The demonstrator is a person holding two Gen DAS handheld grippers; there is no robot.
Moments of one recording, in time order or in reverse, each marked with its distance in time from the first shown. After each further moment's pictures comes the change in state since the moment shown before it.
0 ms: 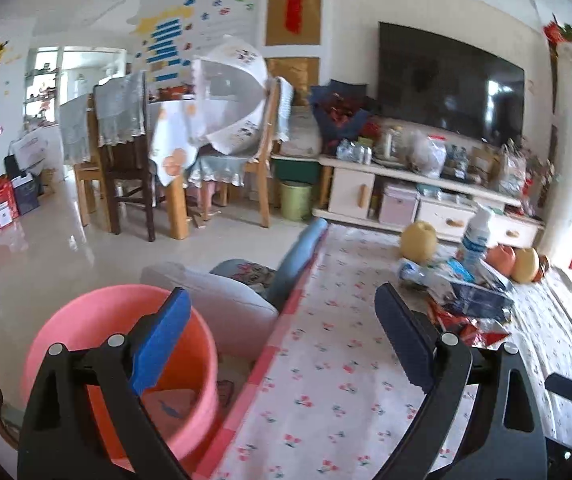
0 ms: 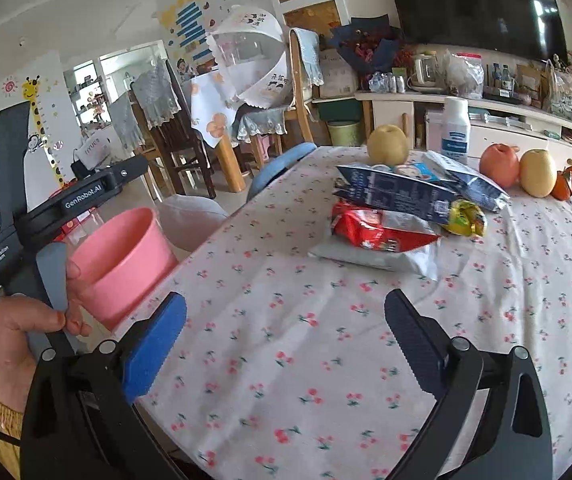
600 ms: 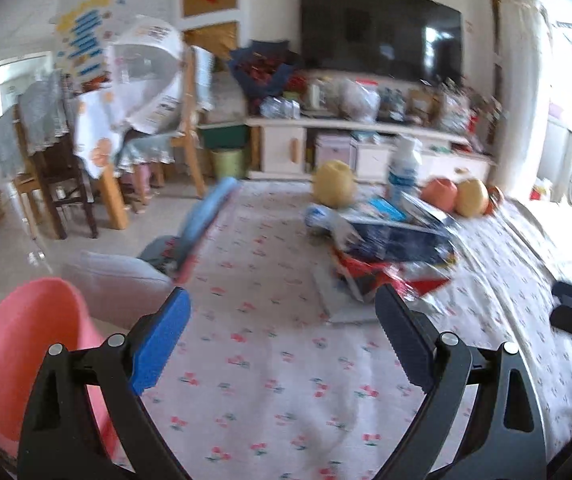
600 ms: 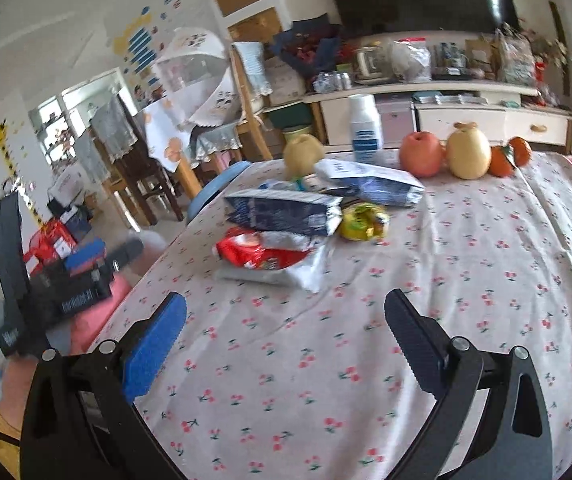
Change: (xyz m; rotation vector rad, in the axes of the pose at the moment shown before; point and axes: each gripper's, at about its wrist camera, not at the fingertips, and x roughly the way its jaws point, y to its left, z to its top) left arm 0.020 -0.098 -0.026 0.177 0.142 -0.190; right arm -0.037 -0.104 0.016 0.174 -0.022 -0.065
